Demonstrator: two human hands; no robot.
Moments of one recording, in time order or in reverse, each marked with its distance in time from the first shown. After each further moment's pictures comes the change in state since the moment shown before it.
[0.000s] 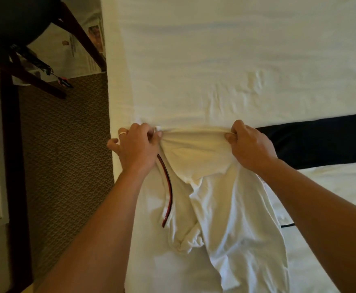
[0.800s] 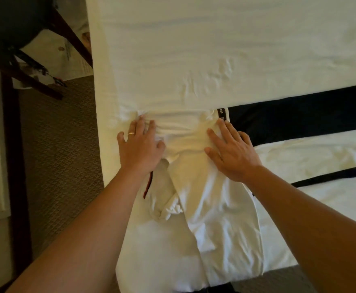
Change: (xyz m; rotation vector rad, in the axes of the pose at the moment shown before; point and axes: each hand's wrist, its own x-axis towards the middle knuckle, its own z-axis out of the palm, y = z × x) left_hand -0.068 0.024 0.009 0.323 -0.249 0.232; right_hand -0.081 0.046 0.026 -0.212 -0.074 -0.230
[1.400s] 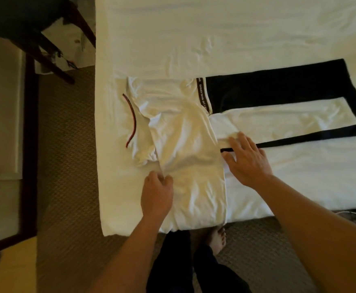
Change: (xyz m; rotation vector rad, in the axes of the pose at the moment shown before) left_hand -0.231 0.107 0.088 -0.766 -0.018 -0.512; right_hand -0.156 0.067 0.053 0.180 -0.006 0.171
